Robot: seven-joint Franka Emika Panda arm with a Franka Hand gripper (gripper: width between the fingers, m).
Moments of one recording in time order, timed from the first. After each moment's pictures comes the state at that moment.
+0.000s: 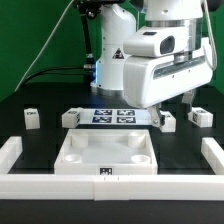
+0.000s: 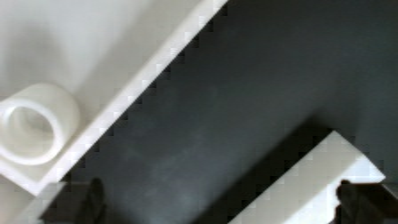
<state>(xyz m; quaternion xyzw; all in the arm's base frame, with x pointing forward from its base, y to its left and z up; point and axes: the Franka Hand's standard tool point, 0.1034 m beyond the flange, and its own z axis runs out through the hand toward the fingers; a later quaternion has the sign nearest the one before) 0.544 0.078 0.079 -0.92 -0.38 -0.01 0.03</state>
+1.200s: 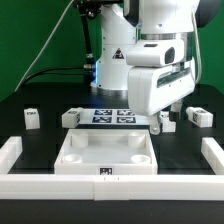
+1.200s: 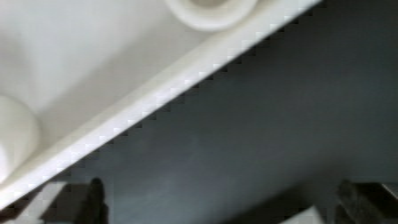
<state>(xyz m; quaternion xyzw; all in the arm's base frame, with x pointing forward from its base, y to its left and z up) 0.511 0.067 0.050 -0.86 -0.51 -0.03 0.01</state>
